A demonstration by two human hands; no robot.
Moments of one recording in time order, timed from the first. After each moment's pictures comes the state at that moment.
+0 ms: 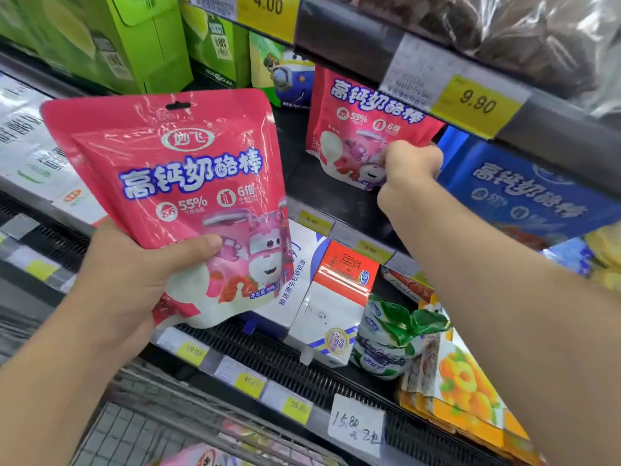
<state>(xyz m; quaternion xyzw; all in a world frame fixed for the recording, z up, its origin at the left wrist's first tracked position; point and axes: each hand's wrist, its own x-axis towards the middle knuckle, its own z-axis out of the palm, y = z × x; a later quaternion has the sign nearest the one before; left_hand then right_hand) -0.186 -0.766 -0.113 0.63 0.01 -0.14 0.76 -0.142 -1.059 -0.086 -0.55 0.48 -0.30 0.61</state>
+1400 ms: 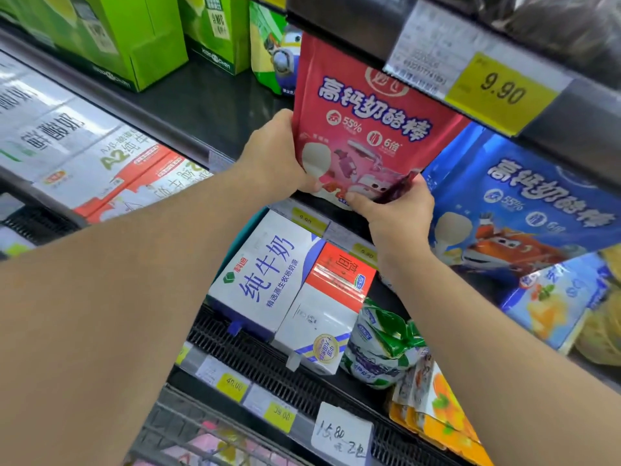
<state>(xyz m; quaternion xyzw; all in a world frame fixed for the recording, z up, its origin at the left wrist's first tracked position) -0.084 -0.917 -0.122 0.86 -0.19 -0.12 0.46 -0.196 -1.059 -0.141 -0.74 0.32 -0.24 0.54</state>
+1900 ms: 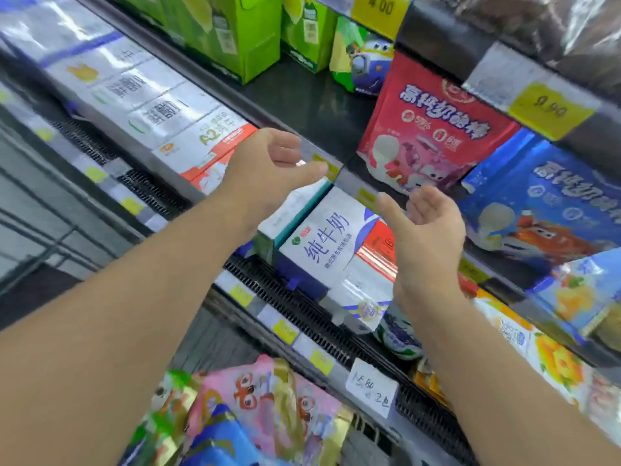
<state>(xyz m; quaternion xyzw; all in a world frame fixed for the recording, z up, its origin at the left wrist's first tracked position) -0.167 -0.785 -0.086 0.77 -0.01 -0.13 0.62 -0.264 -0.950 -0.092 -0.66 0.34 -0.21 0.64</state>
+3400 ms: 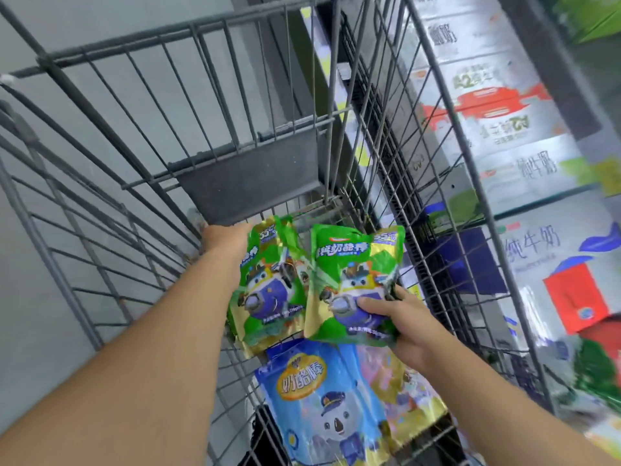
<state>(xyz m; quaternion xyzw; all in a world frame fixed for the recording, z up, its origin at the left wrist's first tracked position) -0.357 -0.488 -0.259 0.57 0.62 -0.05 0.54 -0.356 -0.760 -0.240 -0.58 0.30 0.43 0.62</state>
